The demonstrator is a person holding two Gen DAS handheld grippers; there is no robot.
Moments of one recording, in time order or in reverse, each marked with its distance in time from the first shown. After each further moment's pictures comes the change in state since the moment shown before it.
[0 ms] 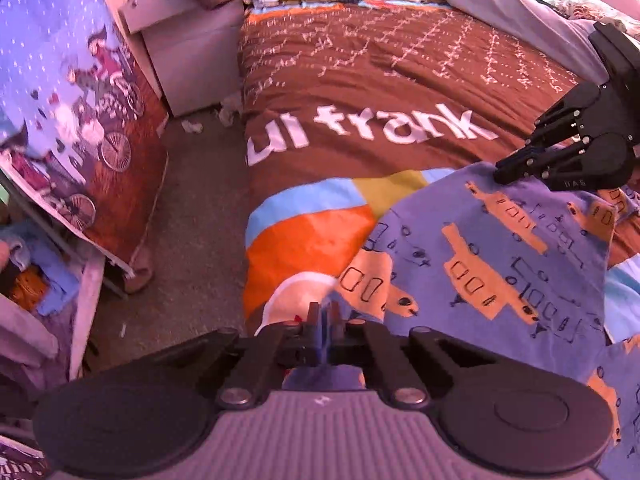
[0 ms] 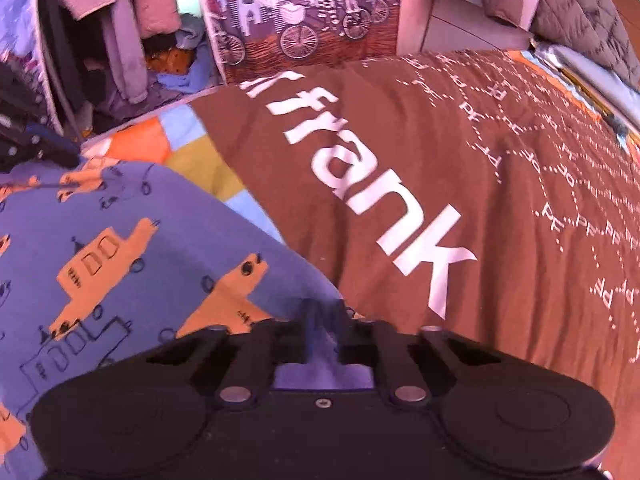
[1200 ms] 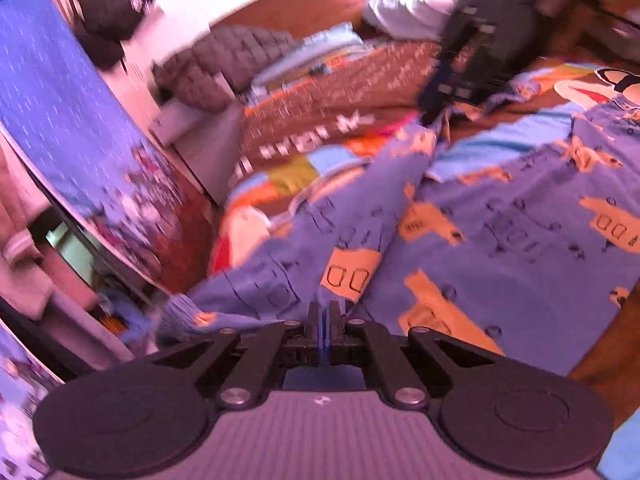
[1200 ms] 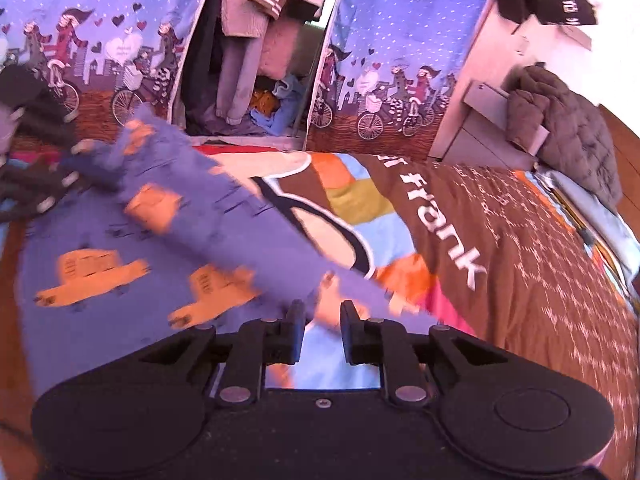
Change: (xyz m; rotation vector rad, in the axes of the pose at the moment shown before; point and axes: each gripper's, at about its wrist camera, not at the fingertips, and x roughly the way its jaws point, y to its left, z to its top) left arm -0.110 -0.186 -0.178 0.224 -0.226 0.255; right arm -0.166 0.148 -0.109 -0.250 -0.234 -0.075
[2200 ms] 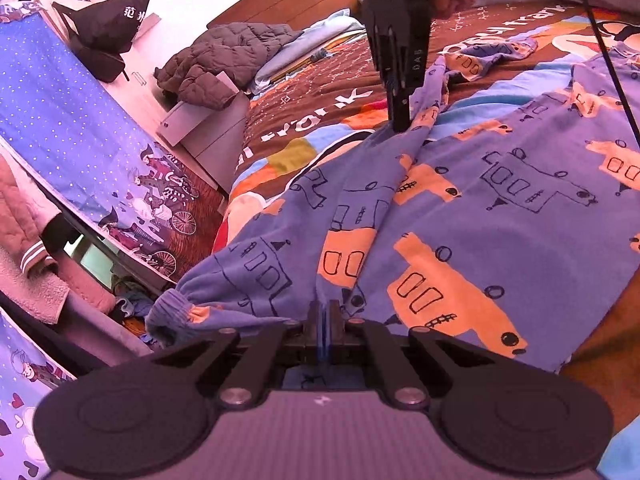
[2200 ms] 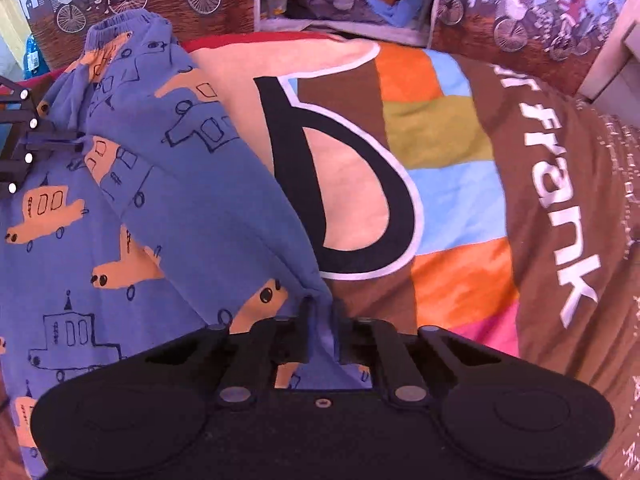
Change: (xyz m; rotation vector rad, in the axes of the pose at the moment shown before) left arm 0.003 -0.027 -0.017 0.089 0.010 0.103; right arm 0.123 -0.066 0.034 -0.215 0.346 0.411
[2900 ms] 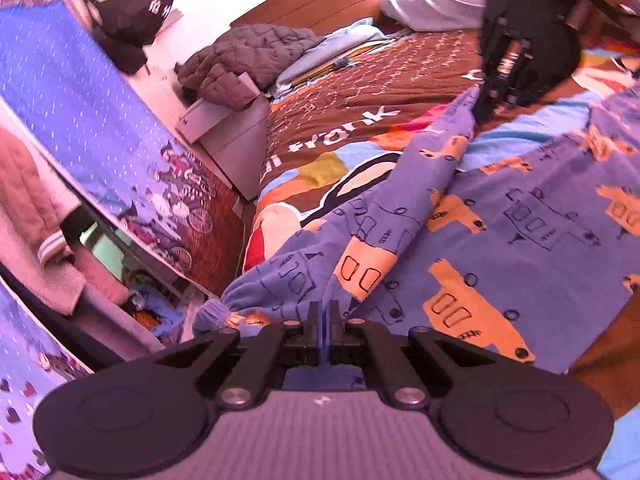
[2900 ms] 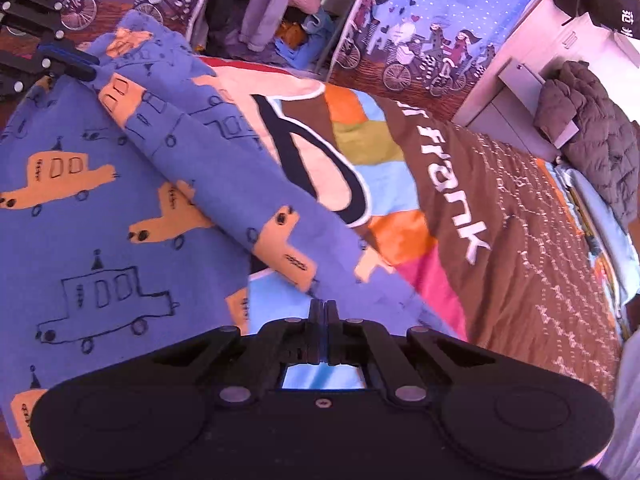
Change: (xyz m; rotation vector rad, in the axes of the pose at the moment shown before) left arm -0.027 0.030 0.009 -0.051 -0.012 0.020; right arm -0.051 0.100 -0.062 0.080 -0.152 -0.409
